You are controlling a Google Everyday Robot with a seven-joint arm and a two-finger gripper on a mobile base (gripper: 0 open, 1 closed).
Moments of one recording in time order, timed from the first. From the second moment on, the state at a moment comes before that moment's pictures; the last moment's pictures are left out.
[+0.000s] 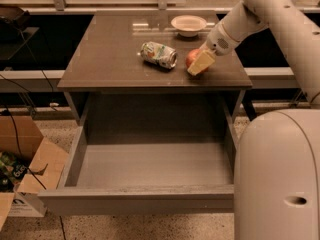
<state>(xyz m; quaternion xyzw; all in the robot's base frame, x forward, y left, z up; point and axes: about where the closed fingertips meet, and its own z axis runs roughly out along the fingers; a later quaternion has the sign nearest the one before) 0.733 -0.145 0.845 -0.53 0.79 0.14 0.26</state>
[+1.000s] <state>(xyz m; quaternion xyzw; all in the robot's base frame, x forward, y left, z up) 0.738 -0.147 0.833 -0.52 0.80 0.15 0.25</state>
